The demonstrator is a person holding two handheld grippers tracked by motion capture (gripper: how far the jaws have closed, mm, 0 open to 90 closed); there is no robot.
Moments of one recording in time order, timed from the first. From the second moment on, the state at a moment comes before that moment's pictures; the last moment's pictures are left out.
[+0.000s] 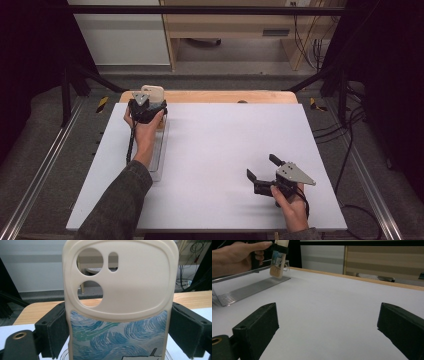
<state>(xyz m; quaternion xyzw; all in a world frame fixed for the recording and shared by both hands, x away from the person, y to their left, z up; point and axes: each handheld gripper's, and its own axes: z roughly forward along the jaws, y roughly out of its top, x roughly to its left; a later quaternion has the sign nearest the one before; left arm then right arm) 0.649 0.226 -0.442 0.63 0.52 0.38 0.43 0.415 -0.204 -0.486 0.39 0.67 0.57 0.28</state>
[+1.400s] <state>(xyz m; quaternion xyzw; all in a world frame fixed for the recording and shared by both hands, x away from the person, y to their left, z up) 0.649 0.225 -0.446 0.64 0.52 0.36 0.43 0.415 -0.201 -0.486 0.39 0.67 0.57 0.27</state>
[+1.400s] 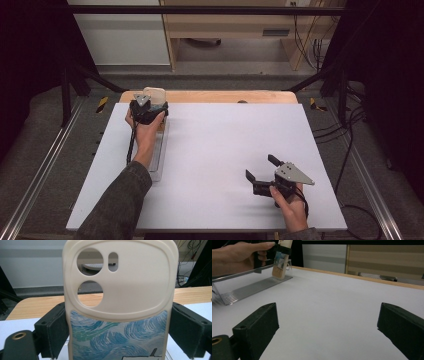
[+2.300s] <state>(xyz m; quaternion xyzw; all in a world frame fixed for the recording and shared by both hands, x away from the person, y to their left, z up) 0.648 0.226 -0.441 0.63 0.52 0.36 0.44 0.416 -0.197 -0.488 0.39 0.67 0.57 0.26</state>
